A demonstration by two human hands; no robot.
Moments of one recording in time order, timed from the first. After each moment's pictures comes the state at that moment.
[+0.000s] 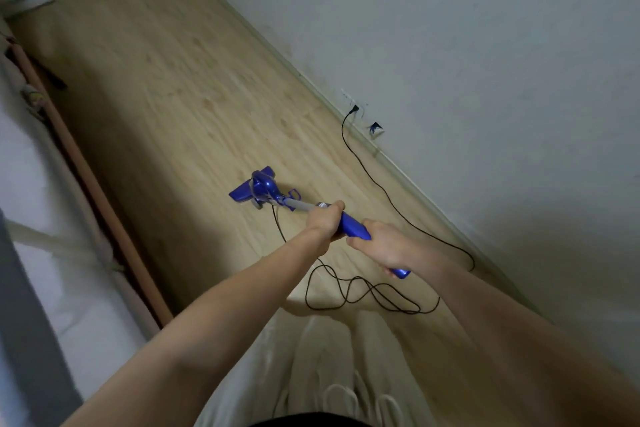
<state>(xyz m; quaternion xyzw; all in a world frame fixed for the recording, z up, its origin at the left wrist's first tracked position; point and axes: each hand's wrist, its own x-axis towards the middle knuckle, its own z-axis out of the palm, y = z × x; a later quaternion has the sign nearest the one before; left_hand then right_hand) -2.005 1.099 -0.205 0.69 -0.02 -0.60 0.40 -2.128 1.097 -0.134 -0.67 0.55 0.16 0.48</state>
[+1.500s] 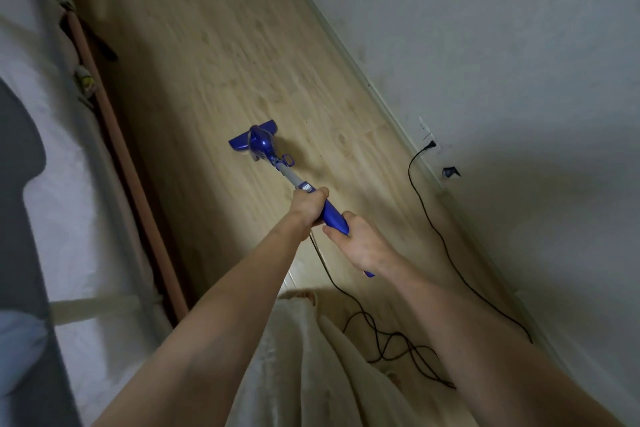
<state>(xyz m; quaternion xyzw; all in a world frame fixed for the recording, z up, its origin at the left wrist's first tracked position) -1.706 0.939 -0.255 0.72 0.00 -0.55 0.41 -1.835 0.937 -0.203 -0.71 0.49 0.10 0.49</state>
